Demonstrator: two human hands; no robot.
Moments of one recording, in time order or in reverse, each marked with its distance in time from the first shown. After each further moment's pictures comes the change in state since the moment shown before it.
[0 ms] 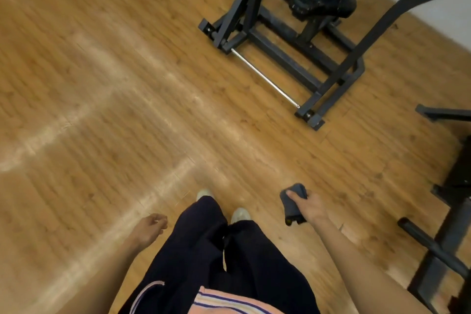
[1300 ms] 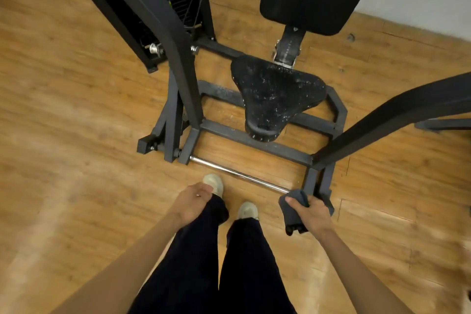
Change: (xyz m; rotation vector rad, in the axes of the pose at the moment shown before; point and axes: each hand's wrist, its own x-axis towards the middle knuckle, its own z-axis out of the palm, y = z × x) left_hand 0.349 0.782 -0.118 0.398 -0.234 0.469; right_hand 0.402 -0.460 -0.158 0.255 0.171 0.188
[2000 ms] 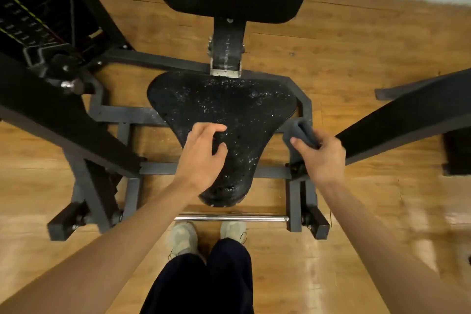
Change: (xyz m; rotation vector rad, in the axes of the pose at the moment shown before) left_hand 0.249 0.215 0.039 0.319 0.060 0.607; right_hand 0.209 -0.124 -0.078 0.237 0.554 -0.232
